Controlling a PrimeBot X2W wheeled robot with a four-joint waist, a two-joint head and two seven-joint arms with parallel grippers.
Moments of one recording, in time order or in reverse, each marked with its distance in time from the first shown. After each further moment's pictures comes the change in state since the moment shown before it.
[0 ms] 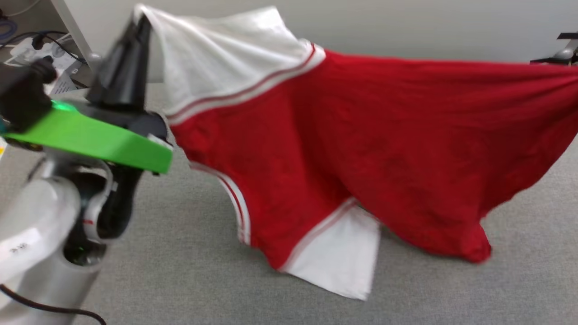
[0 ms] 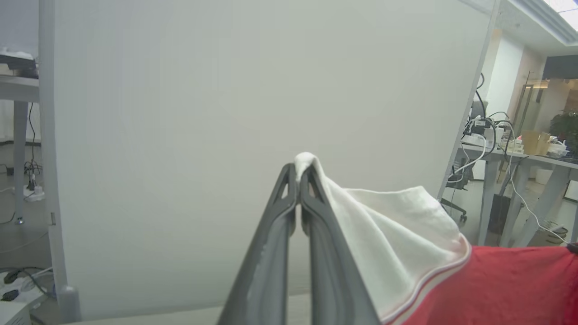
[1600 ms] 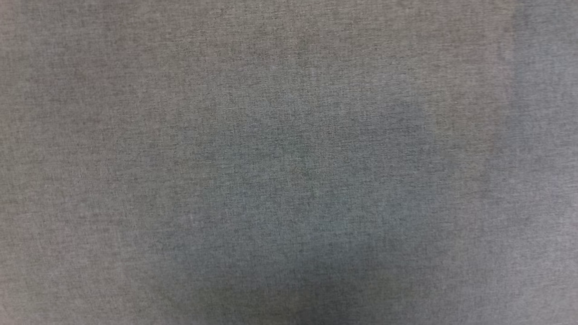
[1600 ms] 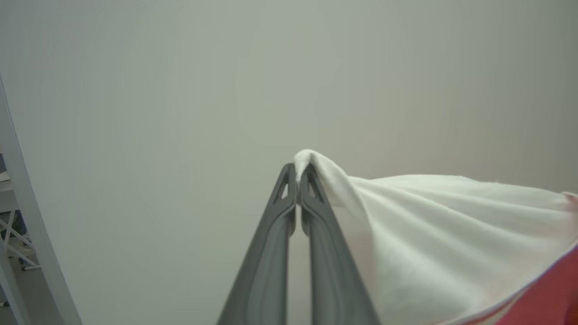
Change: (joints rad) left arm -1.453 -0.001 -0.056 1.017 0.301 -0.395 -0.067; right arm -1.195 0.140 0.175 0.850 -0.262 0.010 -0.670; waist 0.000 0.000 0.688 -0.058
